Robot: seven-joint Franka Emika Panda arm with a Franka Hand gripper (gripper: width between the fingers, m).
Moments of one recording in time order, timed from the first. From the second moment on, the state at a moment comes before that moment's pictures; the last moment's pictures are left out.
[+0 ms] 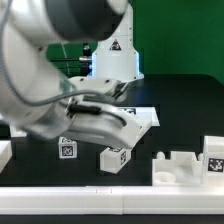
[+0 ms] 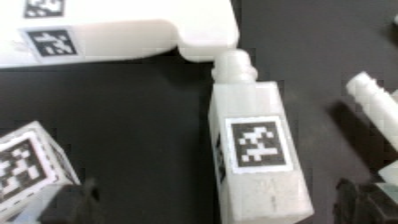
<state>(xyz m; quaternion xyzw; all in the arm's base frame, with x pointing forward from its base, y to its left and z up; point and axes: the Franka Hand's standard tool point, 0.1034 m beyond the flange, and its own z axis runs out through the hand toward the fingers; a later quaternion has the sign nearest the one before) 0.571 -0.064 0.046 -0.87 0.23 0.40 0.16</state>
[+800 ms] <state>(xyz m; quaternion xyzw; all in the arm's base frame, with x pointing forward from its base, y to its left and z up) 0.575 -0.041 0.013 -0.88 0.22 0.38 0.17</state>
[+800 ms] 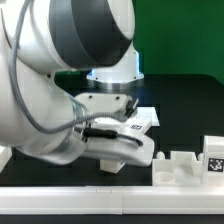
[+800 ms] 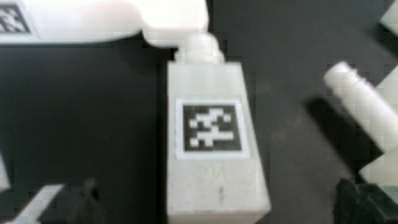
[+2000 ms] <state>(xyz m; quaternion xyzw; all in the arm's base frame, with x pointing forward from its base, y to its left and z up) 0.581 -0.039 0.036 -0.89 0.23 0.36 0.17</state>
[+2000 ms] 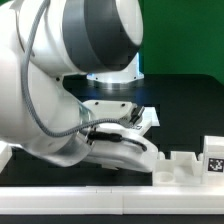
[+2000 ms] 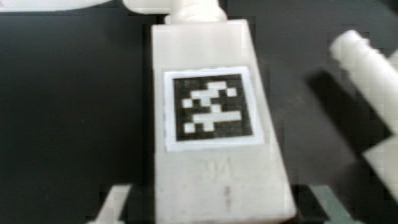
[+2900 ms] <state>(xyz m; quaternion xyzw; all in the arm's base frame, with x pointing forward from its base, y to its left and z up) 0.650 -0.010 0.121 -0.96 0.25 0.05 0.12</state>
